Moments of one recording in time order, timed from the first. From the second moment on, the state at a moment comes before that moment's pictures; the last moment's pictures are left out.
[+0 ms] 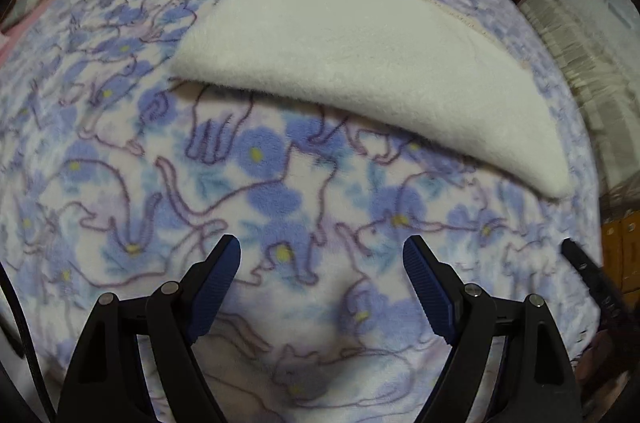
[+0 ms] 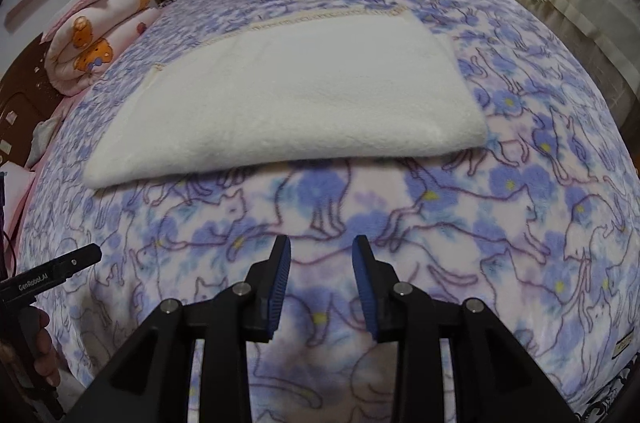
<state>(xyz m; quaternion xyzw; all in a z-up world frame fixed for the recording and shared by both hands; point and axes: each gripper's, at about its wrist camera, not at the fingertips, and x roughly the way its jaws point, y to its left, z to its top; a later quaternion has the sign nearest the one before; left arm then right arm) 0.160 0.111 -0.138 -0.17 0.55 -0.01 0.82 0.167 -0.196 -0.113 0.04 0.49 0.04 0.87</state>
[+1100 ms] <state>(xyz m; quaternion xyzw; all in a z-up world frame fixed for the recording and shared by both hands) 0.318 0.165 -0.200 -0.38 0.35 0.07 0.85 0.279 -0.134 -0.140 0.05 0.42 0.10 0.90</state>
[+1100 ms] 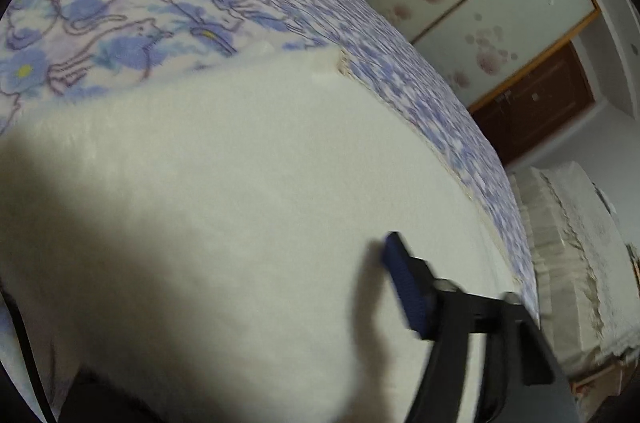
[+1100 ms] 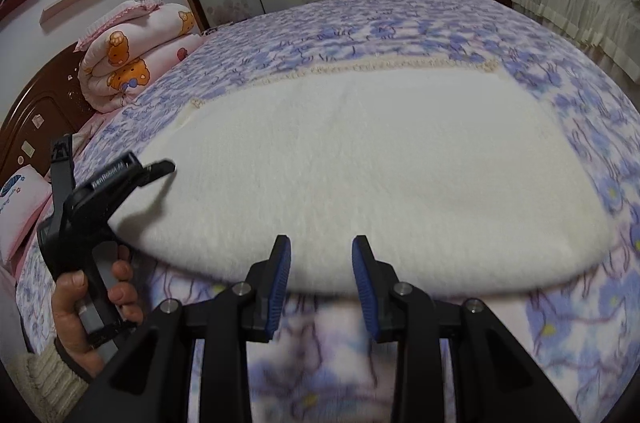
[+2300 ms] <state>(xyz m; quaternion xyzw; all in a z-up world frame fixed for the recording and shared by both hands) 0.338 -0.195 -0.126 -0.01 0.36 -0.13 0.92 0.276 -0.372 -0.121 0.19 0.41 -0.03 0.89</state>
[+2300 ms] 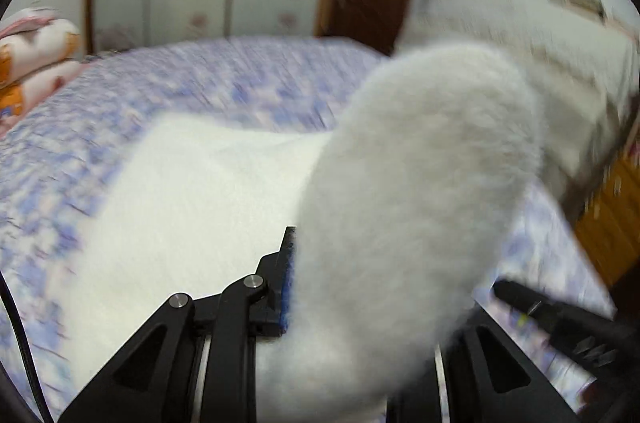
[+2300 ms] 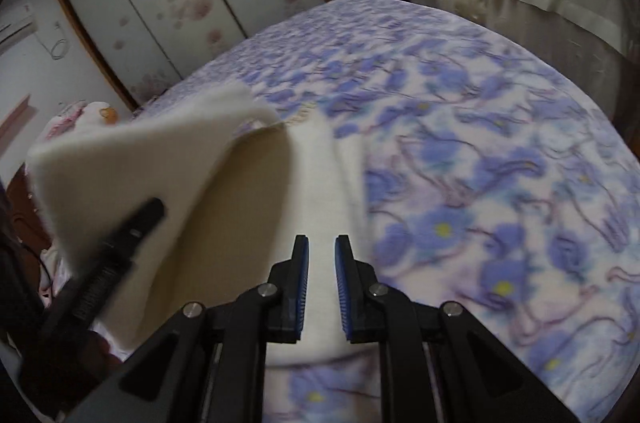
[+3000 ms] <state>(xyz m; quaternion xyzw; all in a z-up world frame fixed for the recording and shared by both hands) 0.321 -0.223 -0.124 0.01 0.39 -0.20 0.90 0.252 -0.401 -0.143 0.20 0.46 -0.04 0.87</state>
